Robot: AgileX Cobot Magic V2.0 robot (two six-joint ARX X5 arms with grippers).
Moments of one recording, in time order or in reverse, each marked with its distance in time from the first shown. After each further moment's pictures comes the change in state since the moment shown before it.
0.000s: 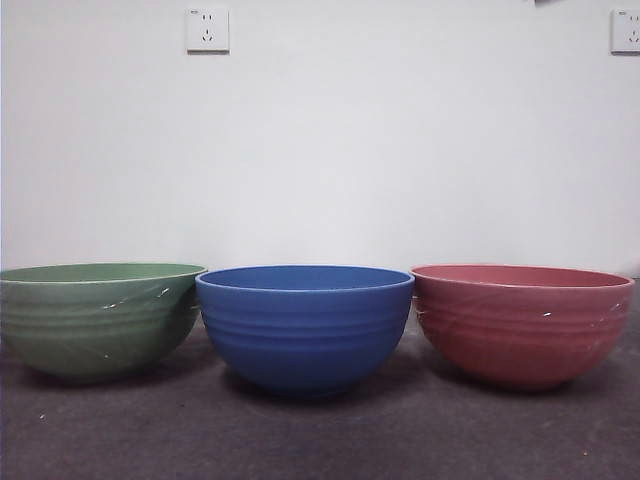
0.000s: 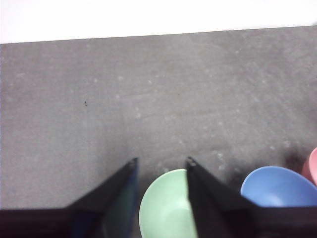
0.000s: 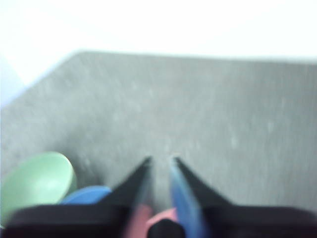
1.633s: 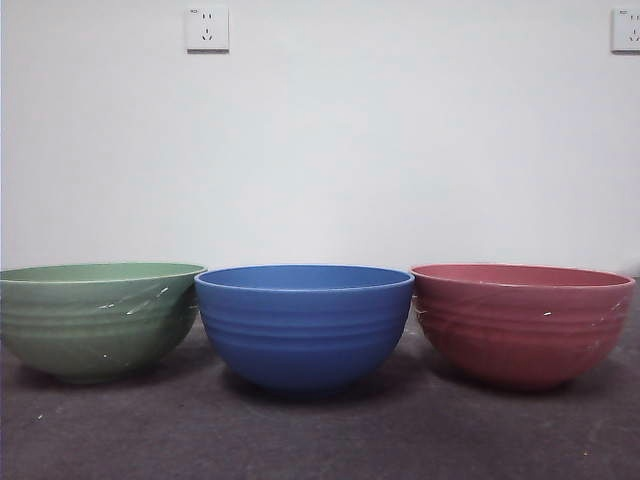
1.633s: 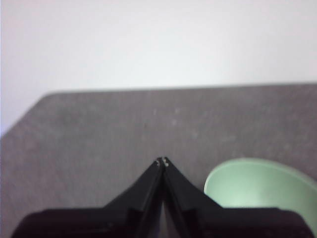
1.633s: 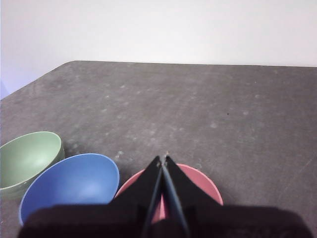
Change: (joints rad) left arm 0.207 -0.817 -0.827 0.362 -0.006 0.078; right arm 0.040 -0.476 -0.354 -0.042 0.120 0.000
